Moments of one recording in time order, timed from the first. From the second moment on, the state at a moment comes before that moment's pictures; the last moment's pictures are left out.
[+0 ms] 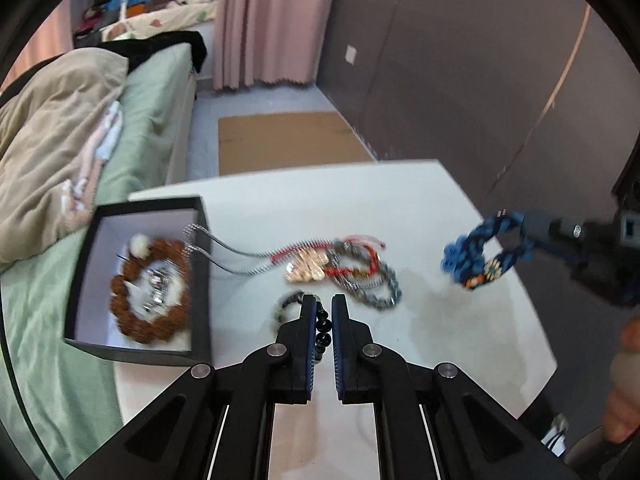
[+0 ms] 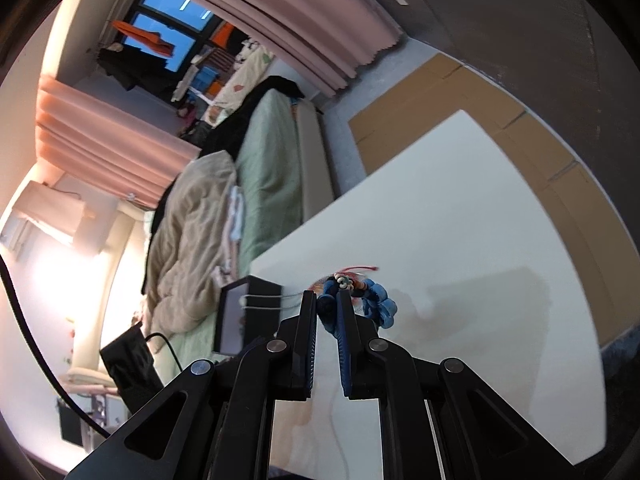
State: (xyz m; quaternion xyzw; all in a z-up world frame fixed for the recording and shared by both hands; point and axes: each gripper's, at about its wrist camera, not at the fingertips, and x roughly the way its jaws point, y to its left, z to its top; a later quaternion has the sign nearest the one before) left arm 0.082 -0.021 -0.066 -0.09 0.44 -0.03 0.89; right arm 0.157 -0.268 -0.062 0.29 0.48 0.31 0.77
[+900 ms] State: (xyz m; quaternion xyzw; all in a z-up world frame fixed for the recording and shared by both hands) left arm 0.056 0.104 -0.014 -0.24 0.35 0.05 0.90; right arm 0.143 -0.152 -0.038 0.29 0.43 0.44 0.73
